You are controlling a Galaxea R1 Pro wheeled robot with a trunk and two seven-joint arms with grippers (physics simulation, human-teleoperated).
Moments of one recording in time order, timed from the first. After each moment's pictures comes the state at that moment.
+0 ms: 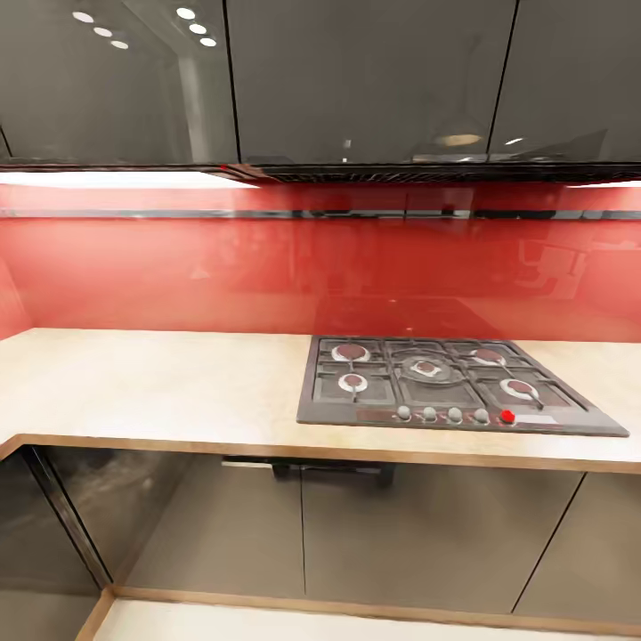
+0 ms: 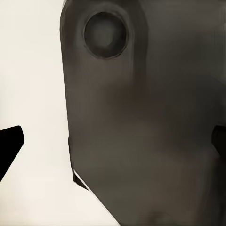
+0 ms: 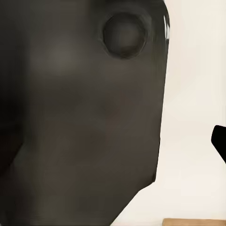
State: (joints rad) left arm 0.00 0.00 0.00 0.00 0.00 0.00 0.00; right arm 0.00 0.00 0.00 0.00 0.00 0.00 0.00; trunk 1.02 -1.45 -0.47
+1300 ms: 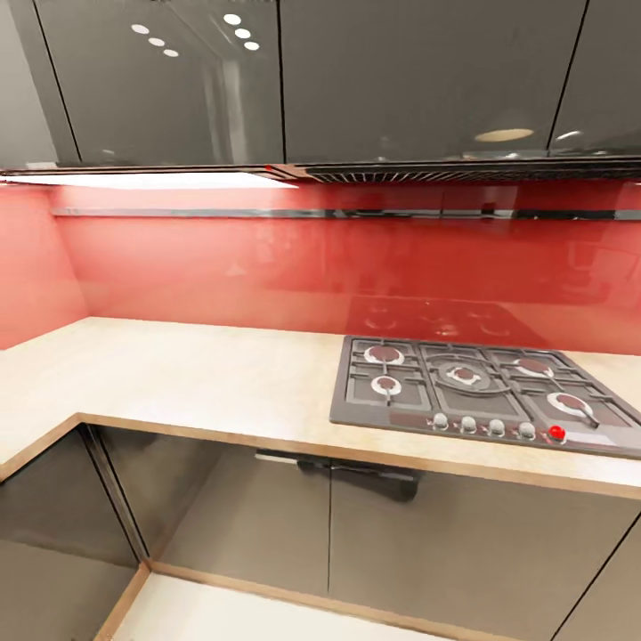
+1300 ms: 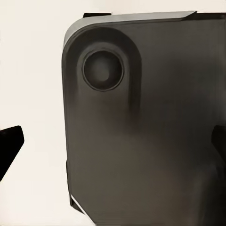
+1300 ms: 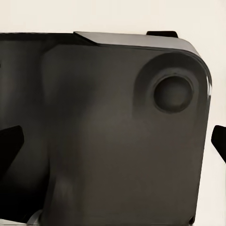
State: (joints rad) left arm 0.00 0.00 0.01 -0.04 0.00 -0.05 0.00; right arm 0.00 0.07 0.00 -0.10 0.00 -0.01 -0.01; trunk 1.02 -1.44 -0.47
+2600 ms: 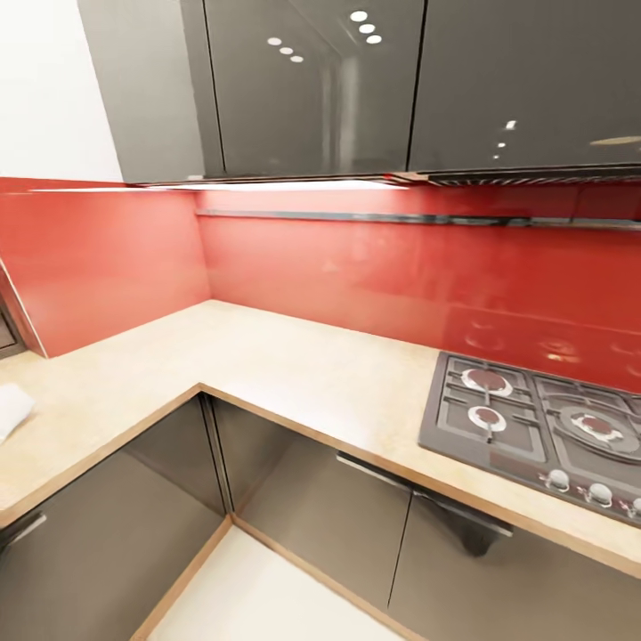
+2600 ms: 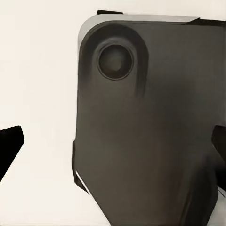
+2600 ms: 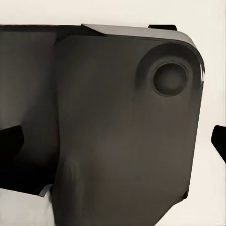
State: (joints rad) left arm 0.00 0.01 0.09 -0.05 0.00 -0.05 0.00; right arm 0.00 0.07 0.00 -0.10 0.01 -0.01 0.00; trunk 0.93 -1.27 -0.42
